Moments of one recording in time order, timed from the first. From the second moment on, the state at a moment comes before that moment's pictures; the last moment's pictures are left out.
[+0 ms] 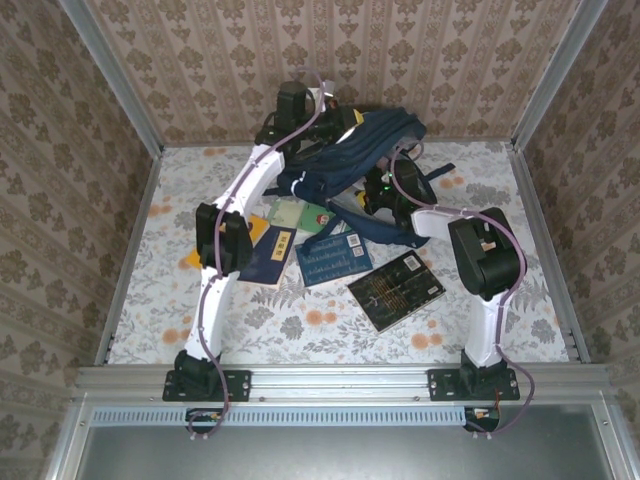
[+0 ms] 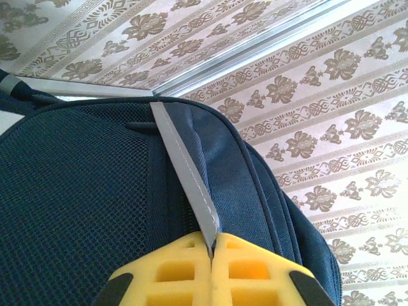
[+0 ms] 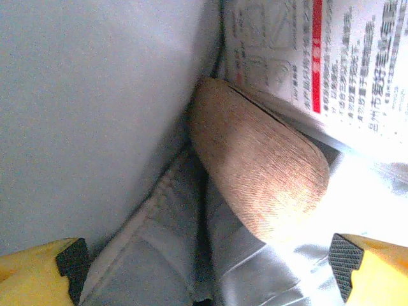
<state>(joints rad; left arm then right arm) -0.46 2.43 2.42 -0.20 0.78 -0.93 0.29 1.99 1.16 0.52 -0.38 1.34</state>
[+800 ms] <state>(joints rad) -0.50 2.43 2.38 -0.35 0.75 -0.74 0.17 1.36 0.83 -0.08 0.00 1.03</state>
